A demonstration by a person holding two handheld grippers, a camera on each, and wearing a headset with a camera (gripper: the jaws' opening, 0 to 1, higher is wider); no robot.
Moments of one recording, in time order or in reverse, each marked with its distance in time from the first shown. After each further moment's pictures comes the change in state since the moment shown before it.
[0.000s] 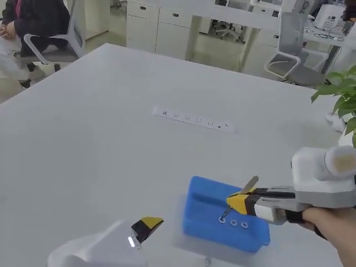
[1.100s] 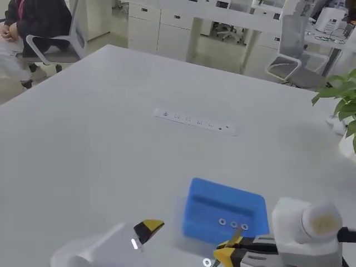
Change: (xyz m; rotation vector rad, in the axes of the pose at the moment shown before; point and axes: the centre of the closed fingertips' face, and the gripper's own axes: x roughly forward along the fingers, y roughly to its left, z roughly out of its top) left arm 0.000 -0.001 -0.003 0.013 0.017 -0.003; right arm 0.025 0.039 -0.072 -0.019 0.108 0.020
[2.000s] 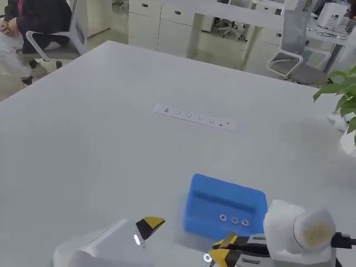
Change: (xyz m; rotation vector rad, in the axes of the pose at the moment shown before) left arm 0.002 0.000 -0.004 0.014 0.023 -0.001; right arm 0.006 0.008 -0.004 -0.122 0.018 -0.016
